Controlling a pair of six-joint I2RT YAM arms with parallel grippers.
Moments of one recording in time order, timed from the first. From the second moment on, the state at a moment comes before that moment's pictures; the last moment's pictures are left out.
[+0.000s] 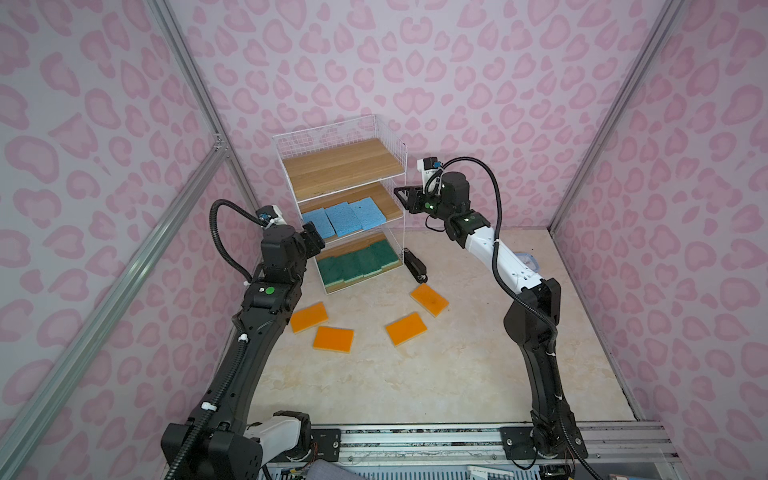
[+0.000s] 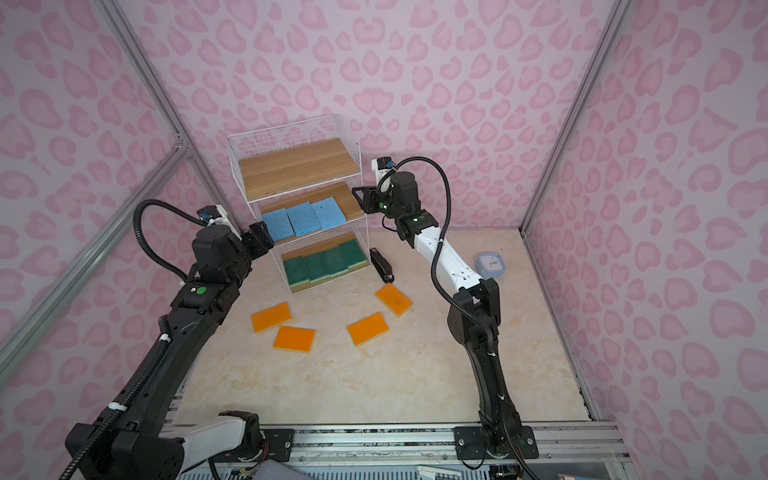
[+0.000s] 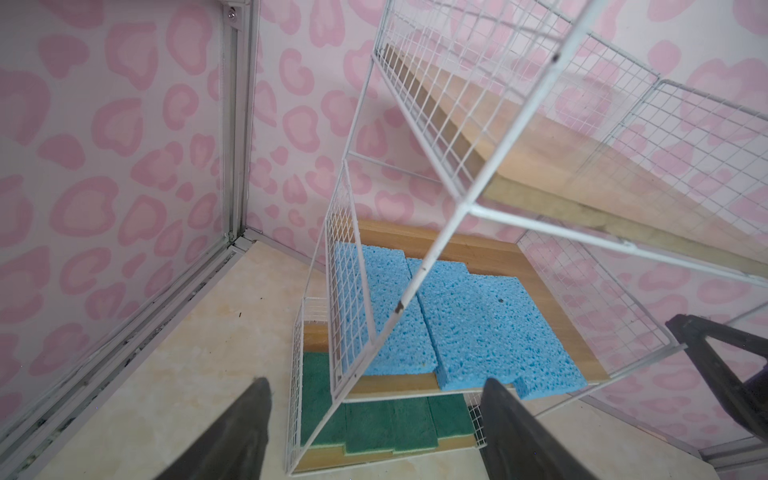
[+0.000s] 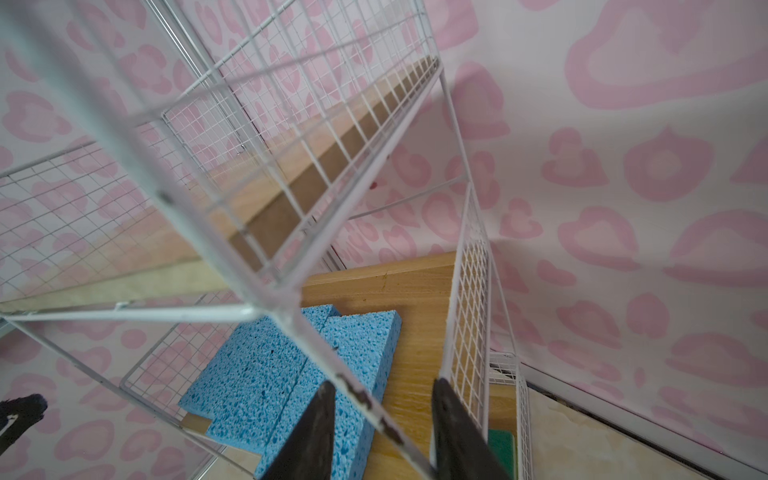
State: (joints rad) left arm -0.13 1.22 1.22 -0.24 -0.27 -0.44; right arm 0.46 2.28 2.30 -0.12 -0.39 0.40
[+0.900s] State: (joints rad) left arm -0.13 1.32 1.32 -0.20 -0.23 -0.39; right arm 0.45 2.30 2.35 -0.09 -0.45 0.36
